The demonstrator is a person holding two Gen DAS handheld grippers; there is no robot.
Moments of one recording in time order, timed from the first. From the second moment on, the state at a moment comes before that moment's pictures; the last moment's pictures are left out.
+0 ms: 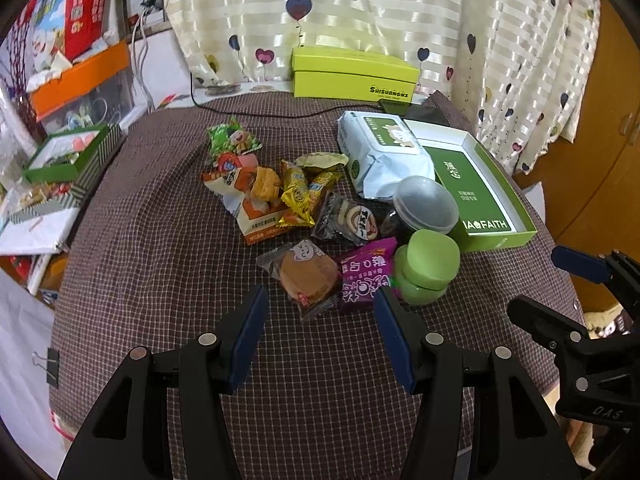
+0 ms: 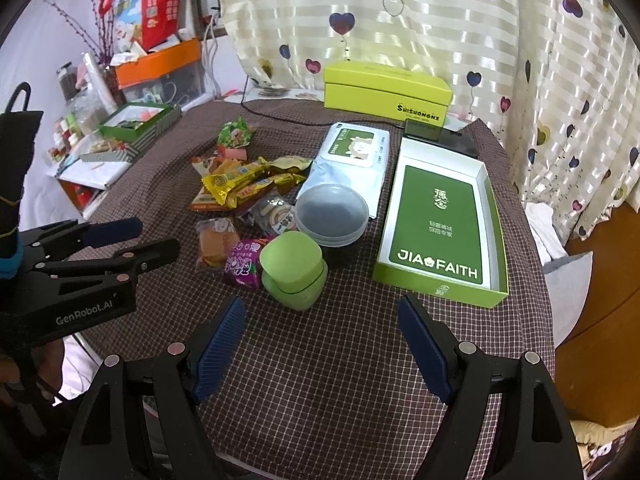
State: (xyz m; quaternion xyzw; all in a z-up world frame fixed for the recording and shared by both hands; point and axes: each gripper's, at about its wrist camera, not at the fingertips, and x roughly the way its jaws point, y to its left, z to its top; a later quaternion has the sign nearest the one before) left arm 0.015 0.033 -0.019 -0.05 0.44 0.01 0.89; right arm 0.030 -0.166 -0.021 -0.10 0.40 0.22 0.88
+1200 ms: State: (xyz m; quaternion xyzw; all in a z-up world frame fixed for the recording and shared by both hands) left arm 0.076 0.076 -0.093 -0.21 0.49 -0.01 0.85; right arm 0.058 -0.142 -0.025 -0.11 0.40 0.25 0.87
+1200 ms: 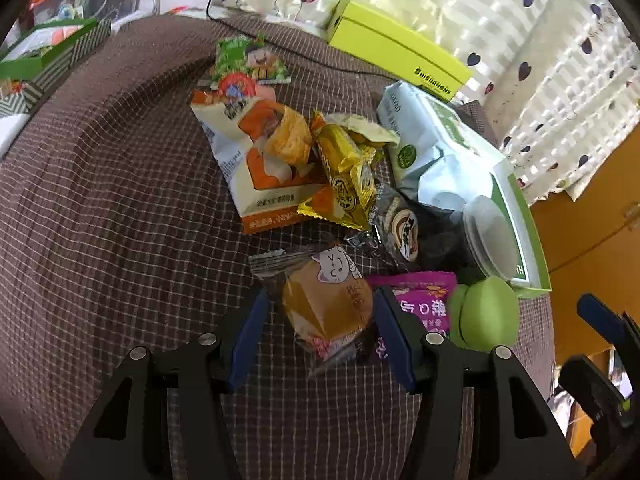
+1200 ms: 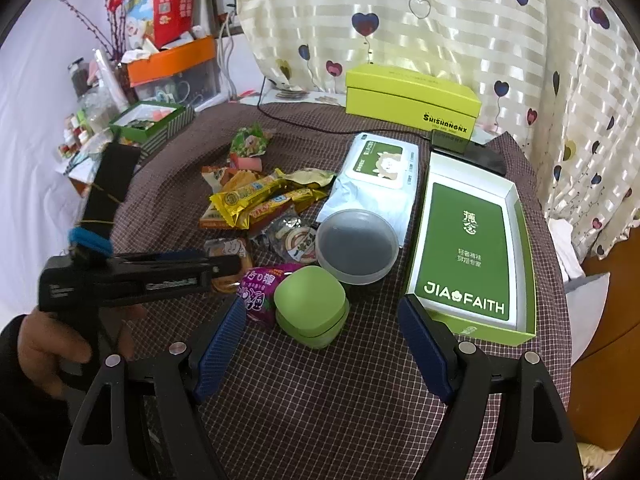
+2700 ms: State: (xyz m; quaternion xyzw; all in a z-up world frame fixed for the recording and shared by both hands) left arm 0.038 0.143 -0.094 -0.20 0.45 0.02 0.87; right arm 0.167 -0.004 -0.049 -0.11 0.44 0.30 0.84
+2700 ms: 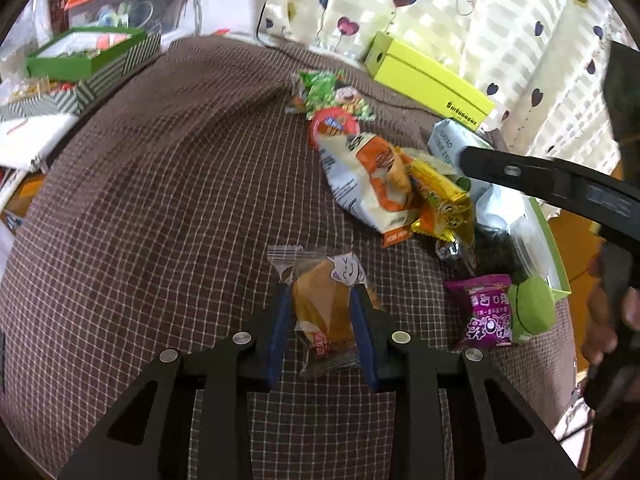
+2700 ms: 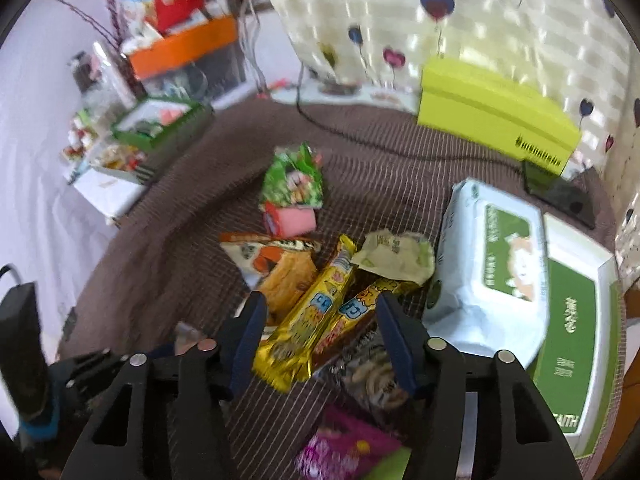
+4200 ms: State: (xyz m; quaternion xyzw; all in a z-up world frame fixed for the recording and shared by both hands) left arm 0.041 0.110 -0.080 -0.17 0.44 0.03 0.88; right arm 0.117 -0.105 -0.018 -0.02 0.41 0.34 0.85
